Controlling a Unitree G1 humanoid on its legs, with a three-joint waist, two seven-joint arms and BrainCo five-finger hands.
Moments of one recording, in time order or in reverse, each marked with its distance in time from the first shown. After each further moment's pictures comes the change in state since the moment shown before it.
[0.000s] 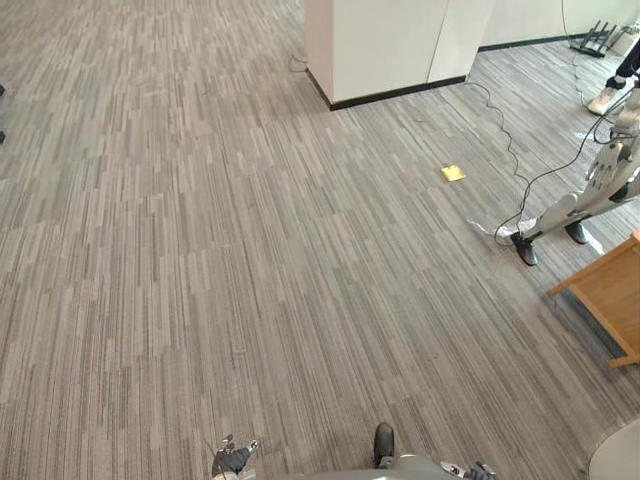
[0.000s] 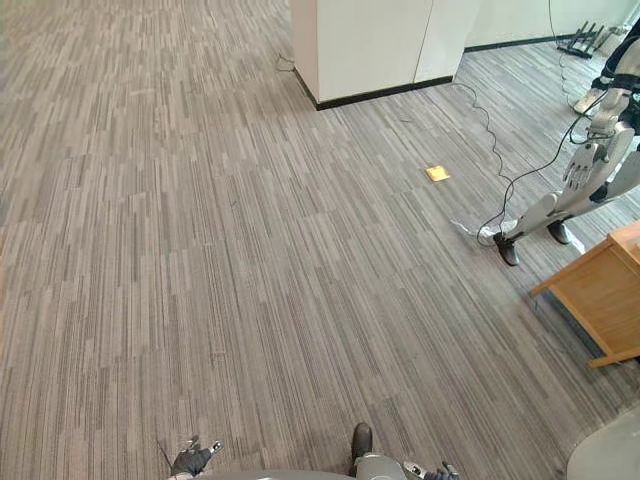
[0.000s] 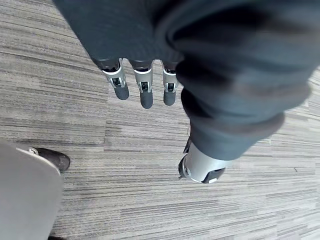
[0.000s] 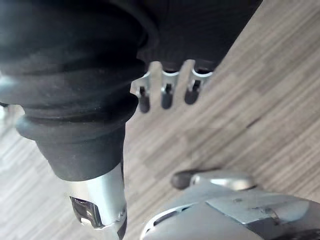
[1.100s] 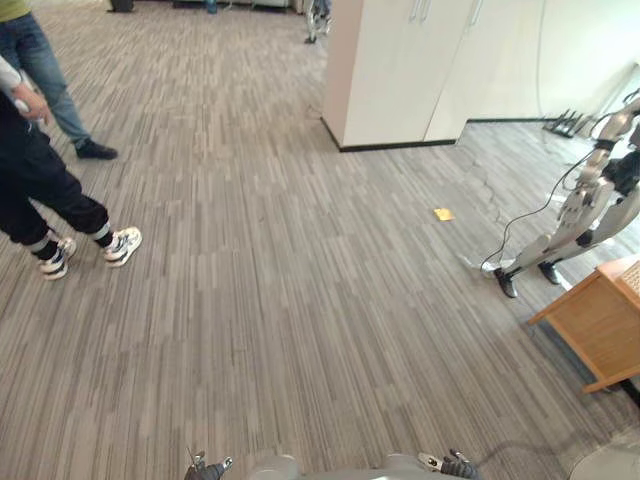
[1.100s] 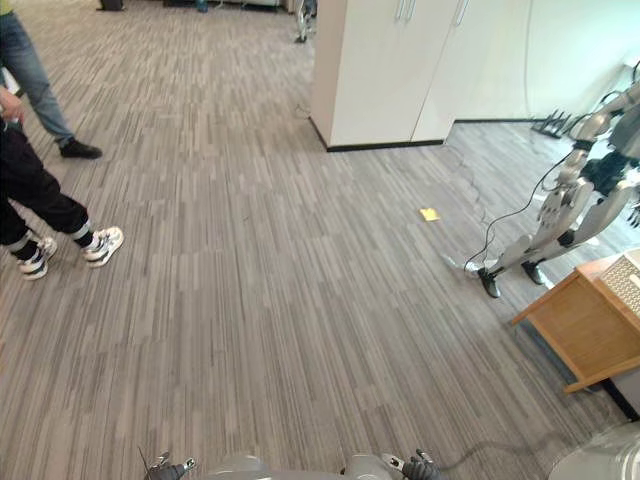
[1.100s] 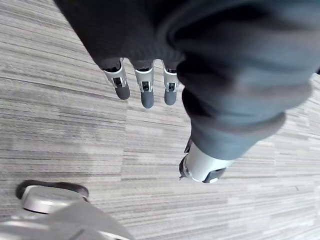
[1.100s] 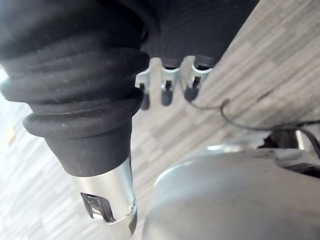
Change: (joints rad) left arm 0.040 0.091 0.024 -0.015 0.049 0.064 0.018; right arm -0.030 0.039 0.031 0.042 0.005 0.007 0.065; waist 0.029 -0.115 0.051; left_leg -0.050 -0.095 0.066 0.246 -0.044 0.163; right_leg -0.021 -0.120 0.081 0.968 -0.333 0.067
